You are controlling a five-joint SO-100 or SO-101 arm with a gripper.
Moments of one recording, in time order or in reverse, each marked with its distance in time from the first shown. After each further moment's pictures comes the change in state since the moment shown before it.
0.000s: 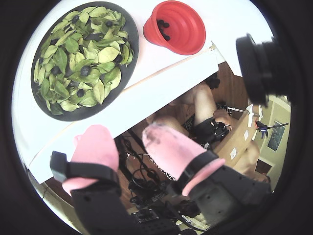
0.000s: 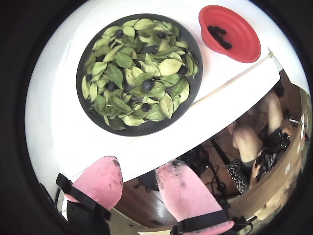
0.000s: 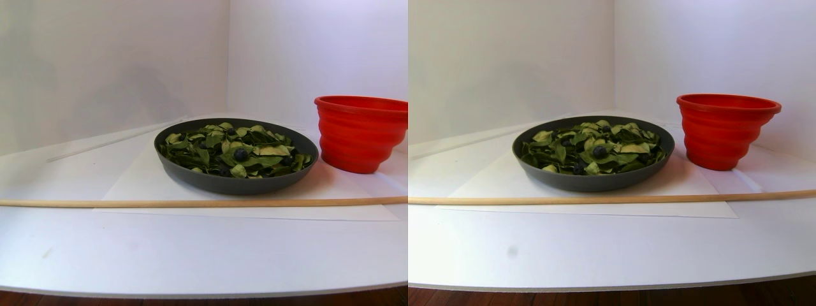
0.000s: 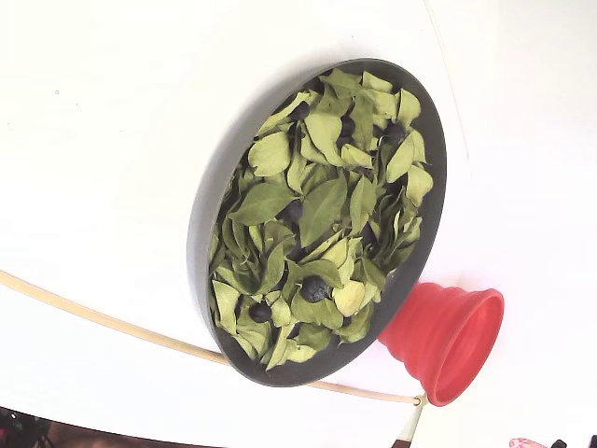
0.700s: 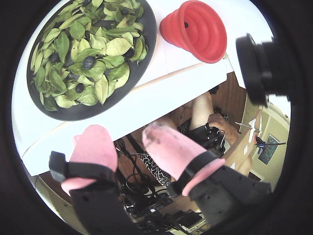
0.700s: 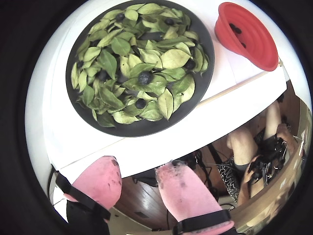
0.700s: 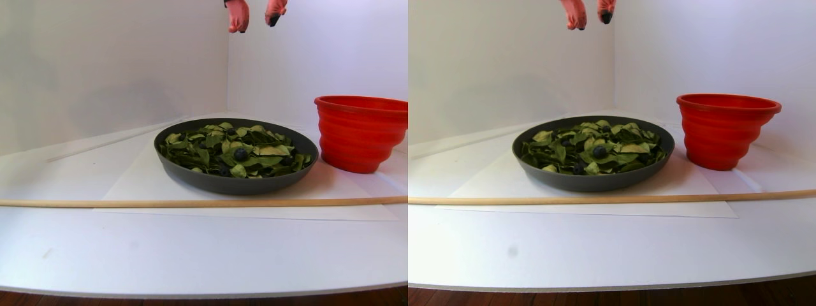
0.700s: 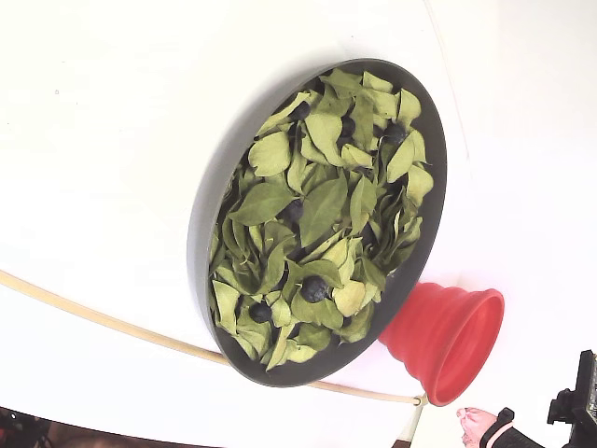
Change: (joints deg) arm -2.3 -8.9 6.7 -11.9 -4.4
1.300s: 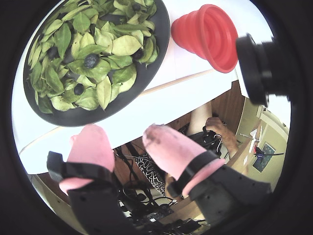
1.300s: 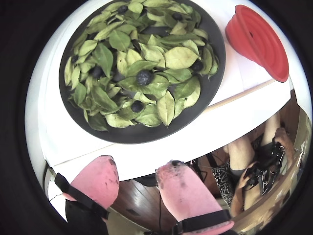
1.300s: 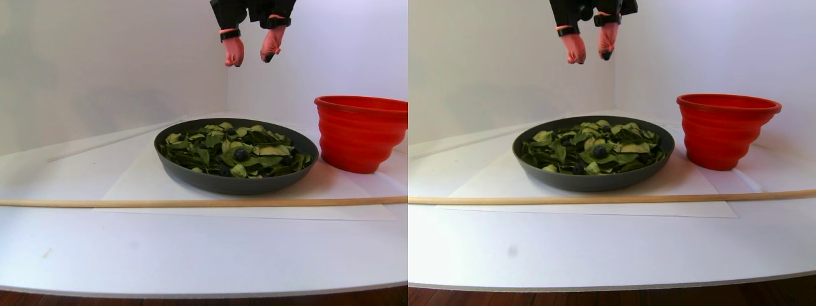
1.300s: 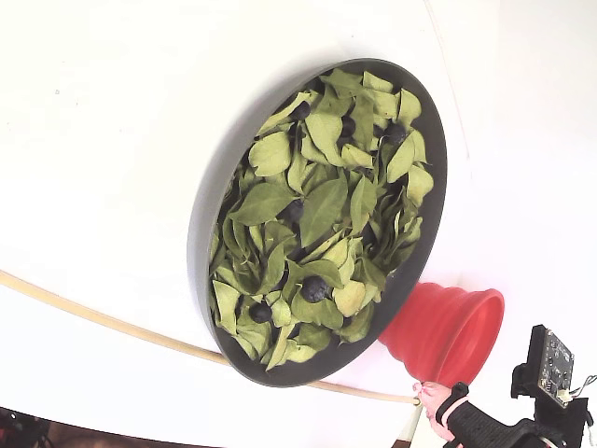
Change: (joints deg) arm -0.7 -8.4 4.5 -12.2 -3.6
